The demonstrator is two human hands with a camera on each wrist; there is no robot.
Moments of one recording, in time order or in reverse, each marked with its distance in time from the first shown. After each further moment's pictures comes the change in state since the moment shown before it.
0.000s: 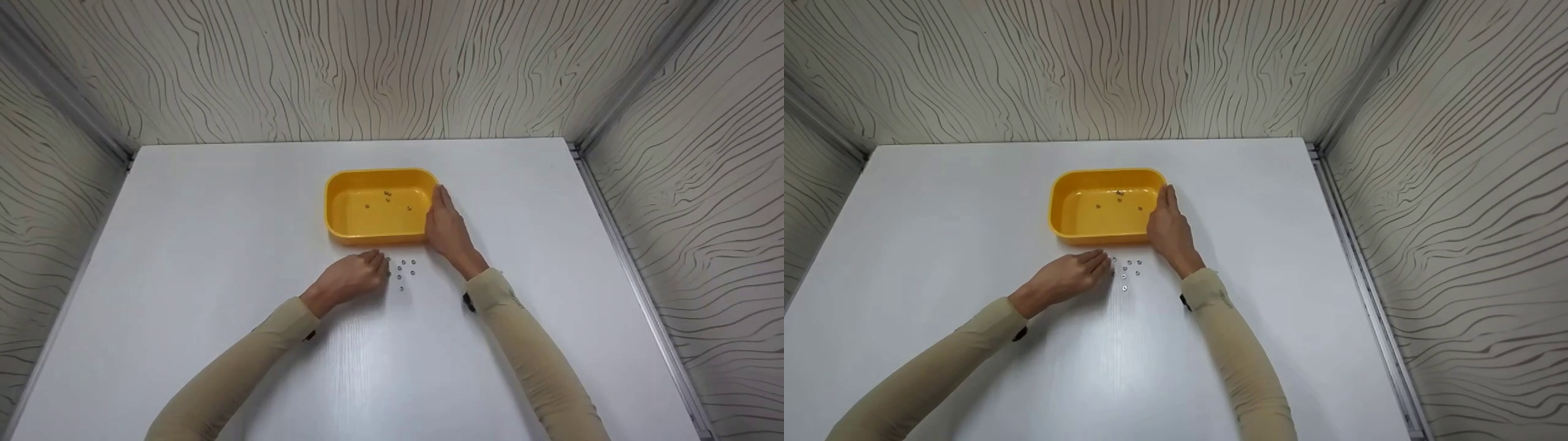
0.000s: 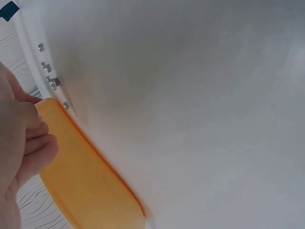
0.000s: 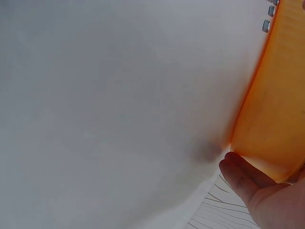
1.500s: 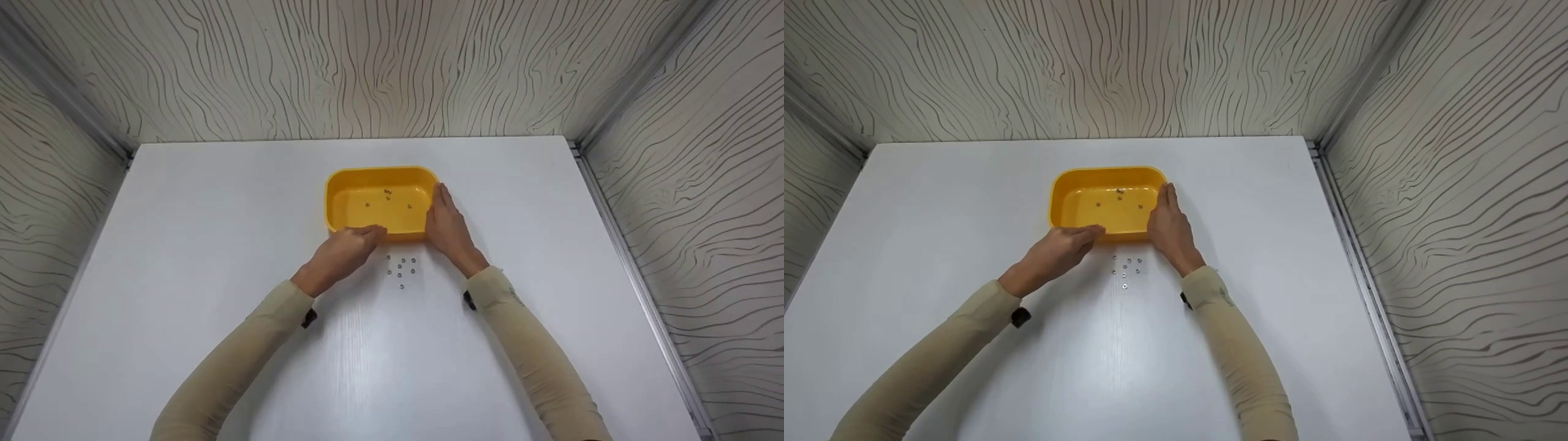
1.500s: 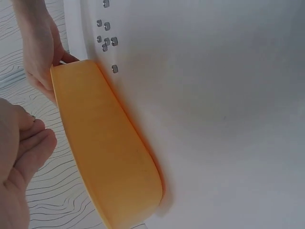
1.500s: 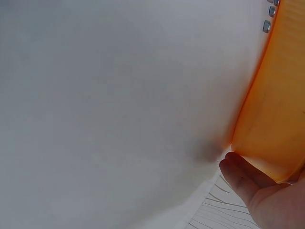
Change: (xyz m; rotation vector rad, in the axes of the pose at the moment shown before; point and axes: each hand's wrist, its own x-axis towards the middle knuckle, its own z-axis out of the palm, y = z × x) left_hand 0.011 -0.035 -0.016 -0.676 0.151 -0.391; right_hand 0.000 -0.001 -0.001 0.014 0.004 0.013
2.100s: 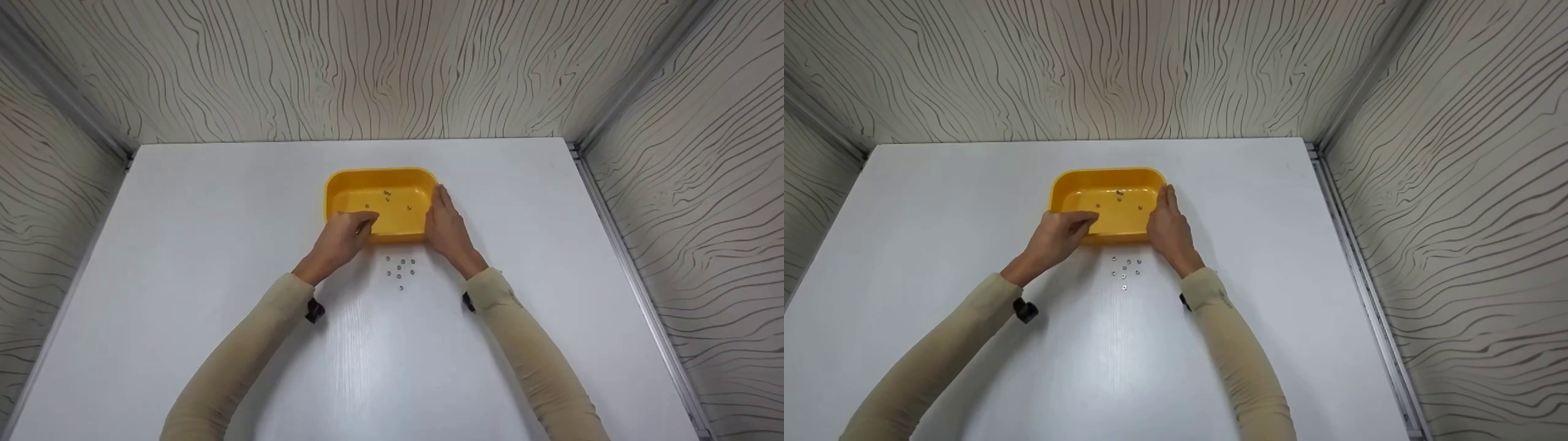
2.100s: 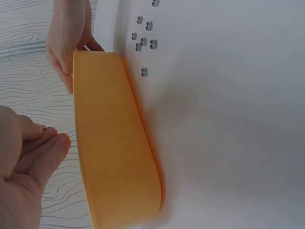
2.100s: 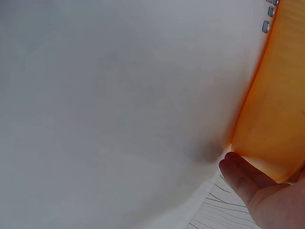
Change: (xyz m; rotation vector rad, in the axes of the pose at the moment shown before) left_hand 0.017 -0.011 -0.003 -0.383 -0.023 -0.484; right_hand 0.000 0.002 0.001 -0.001 -0.007 0.000
